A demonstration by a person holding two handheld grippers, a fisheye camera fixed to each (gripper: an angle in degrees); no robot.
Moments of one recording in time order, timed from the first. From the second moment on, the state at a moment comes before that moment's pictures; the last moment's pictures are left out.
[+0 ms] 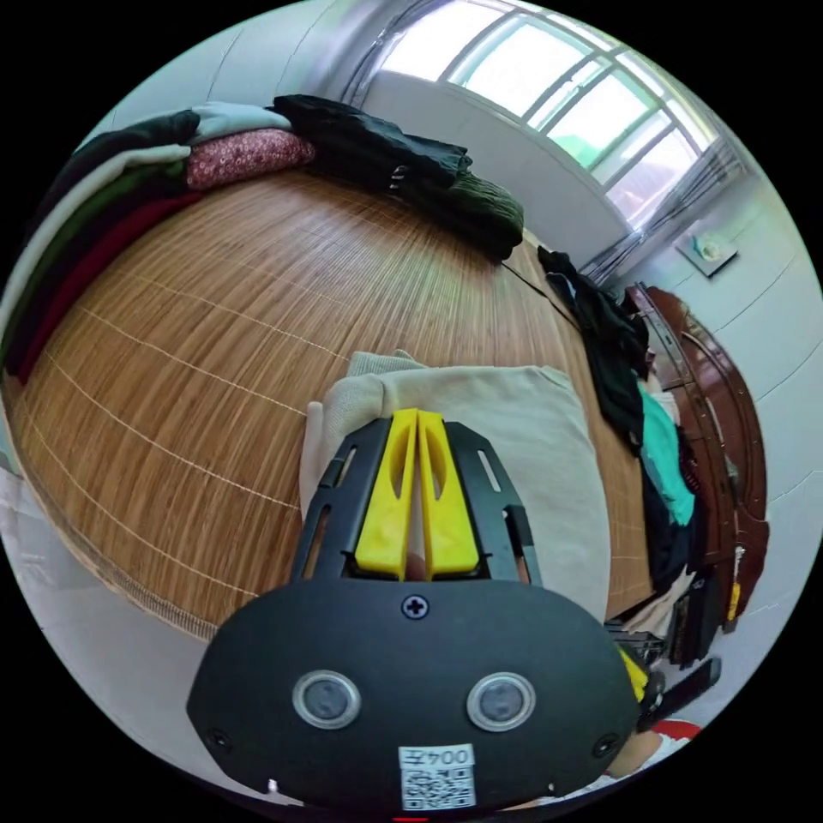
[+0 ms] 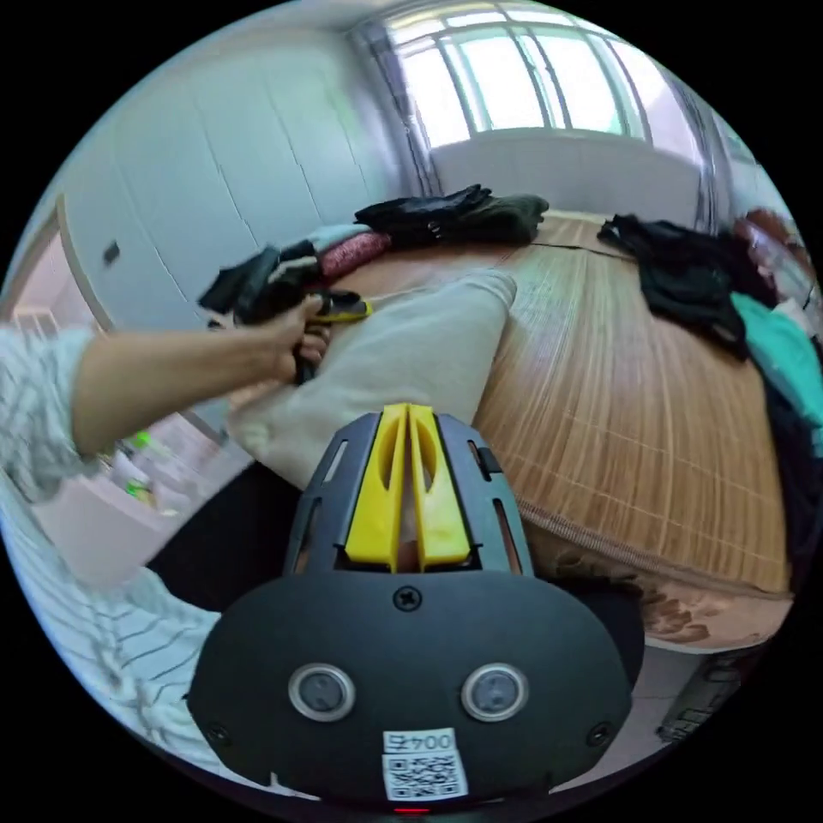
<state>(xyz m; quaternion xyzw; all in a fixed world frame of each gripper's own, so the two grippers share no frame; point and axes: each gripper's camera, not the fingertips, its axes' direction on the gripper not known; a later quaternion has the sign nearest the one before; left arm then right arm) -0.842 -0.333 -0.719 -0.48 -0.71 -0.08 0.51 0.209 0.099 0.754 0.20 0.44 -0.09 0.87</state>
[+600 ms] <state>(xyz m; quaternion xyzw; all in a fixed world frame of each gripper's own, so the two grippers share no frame) -0.808 -0.364 -0.647 -0.46 -0.69 -0.09 0.56 0.435 -0.133 0.520 0.09 0.09 0.16 0.98</state>
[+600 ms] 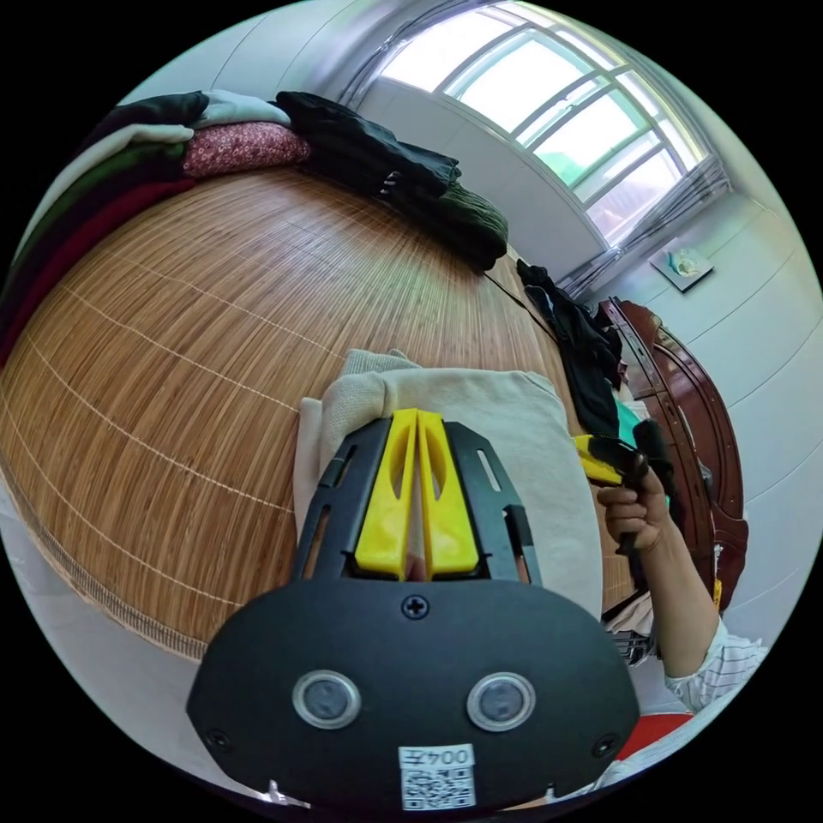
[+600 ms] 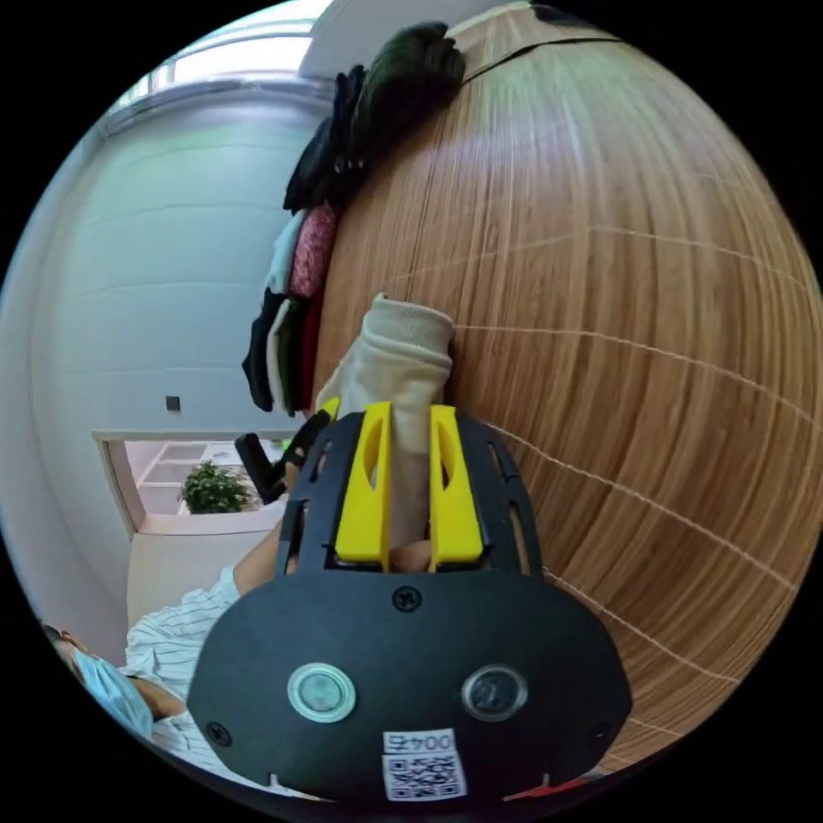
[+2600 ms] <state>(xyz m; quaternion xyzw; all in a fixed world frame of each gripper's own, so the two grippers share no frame) -0.539 -0.395 -0.493 -0.46 -0.57 -0.26 0.63 0.172 0.142 0.832 0.15 0.43 0.02 0.89</state>
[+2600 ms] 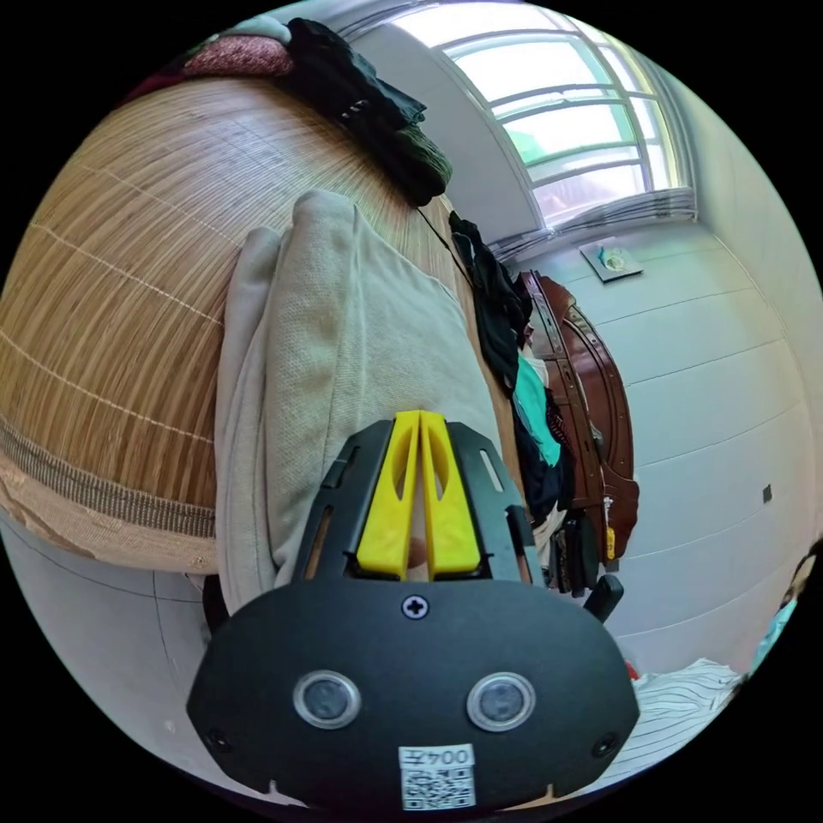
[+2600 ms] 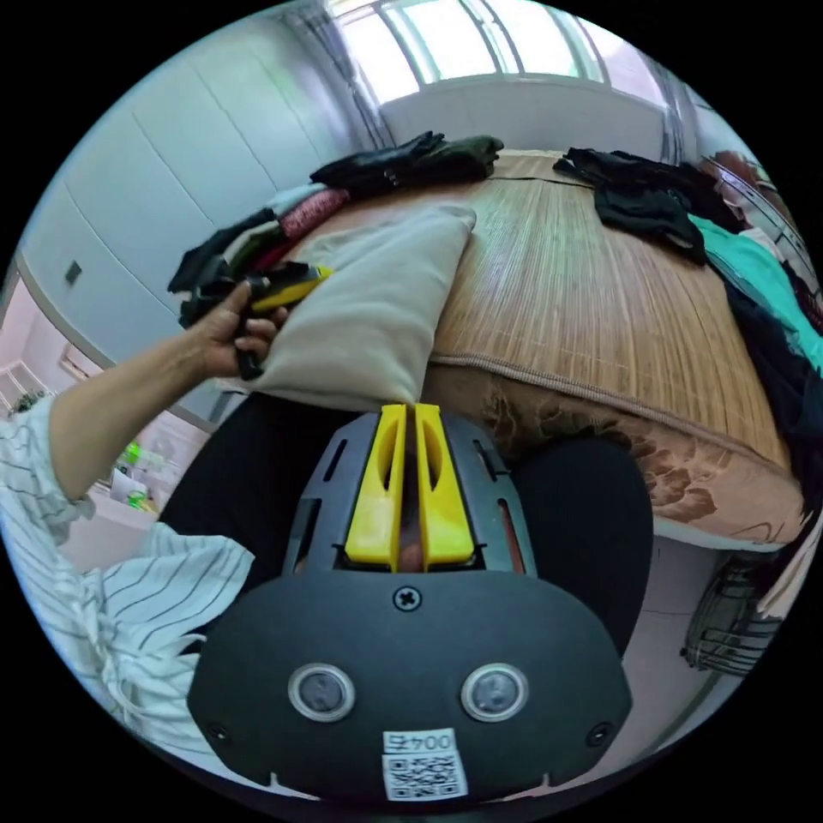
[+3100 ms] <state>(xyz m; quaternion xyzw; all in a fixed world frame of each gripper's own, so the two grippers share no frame) -0.533 -0.337 -0.591 -0.40 -0.55 -0.29 0.67 0.149 0.132 0.887 0.15 0.39 -0.04 0.91</state>
